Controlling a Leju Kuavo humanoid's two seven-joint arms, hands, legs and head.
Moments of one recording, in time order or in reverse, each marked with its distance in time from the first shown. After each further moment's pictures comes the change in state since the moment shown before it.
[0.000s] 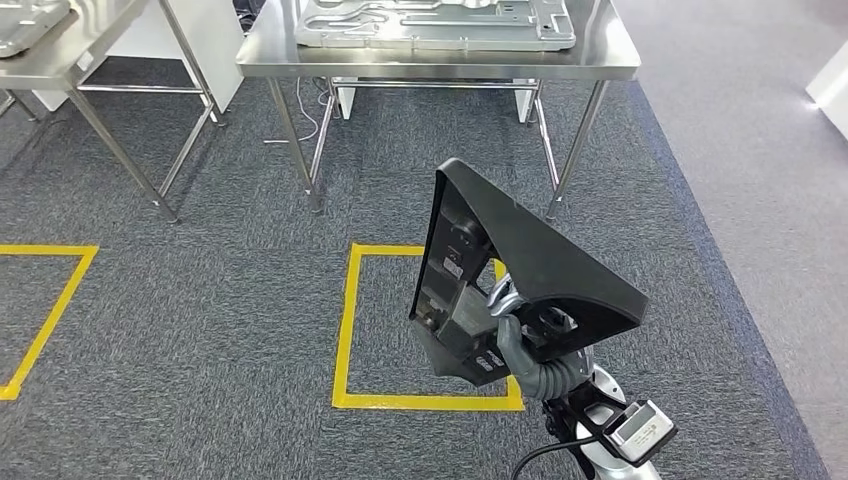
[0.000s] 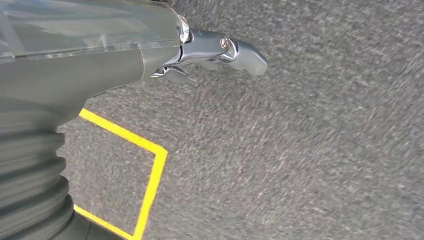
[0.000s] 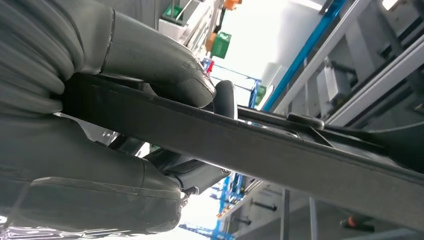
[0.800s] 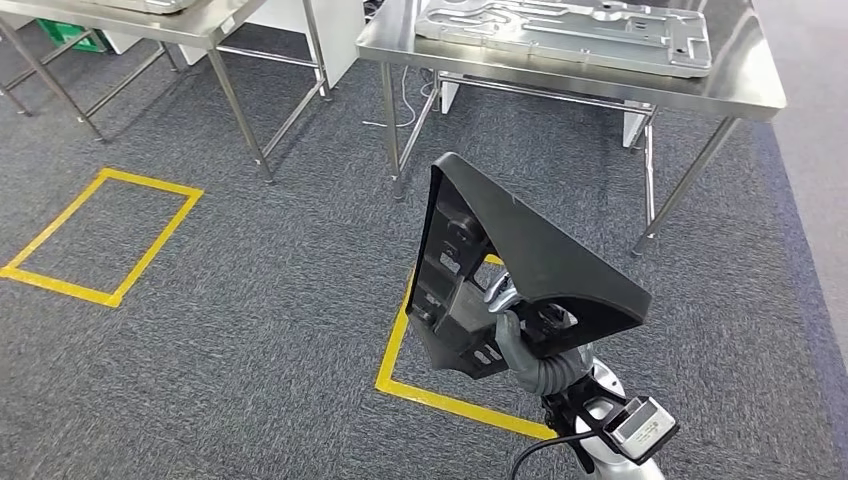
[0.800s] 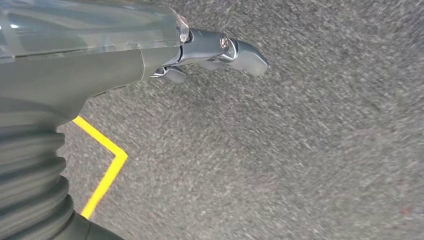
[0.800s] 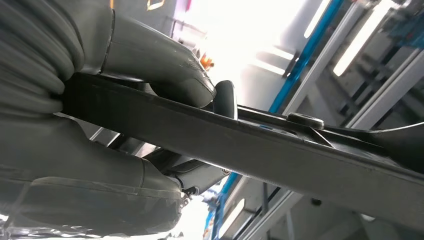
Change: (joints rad) left arm 0.008 0.005 -0.001 0.000 0.000 0.030 -0.022; right arm -0.024 -0.002 0.011 -0.003 -0.004 0.006 0.000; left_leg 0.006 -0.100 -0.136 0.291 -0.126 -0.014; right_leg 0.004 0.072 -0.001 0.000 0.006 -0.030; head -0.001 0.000
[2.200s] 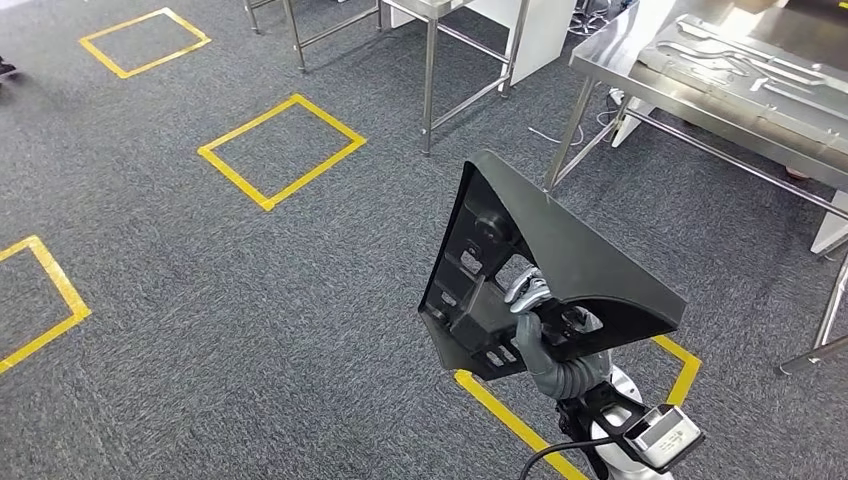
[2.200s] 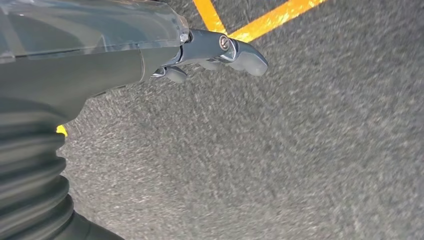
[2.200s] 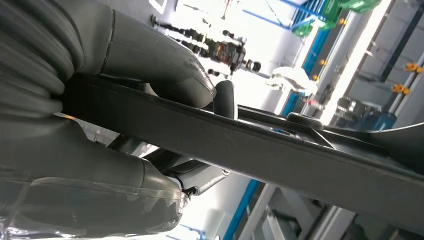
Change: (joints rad) left arm 0.001 0.006 -0.001 0.000 0.002 0.006 -0.004; right arm 0.041 -0.009 -0.057 -0.044 -0.006 -0.002 0.000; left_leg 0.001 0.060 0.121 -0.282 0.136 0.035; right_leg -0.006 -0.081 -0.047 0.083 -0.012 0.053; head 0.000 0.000
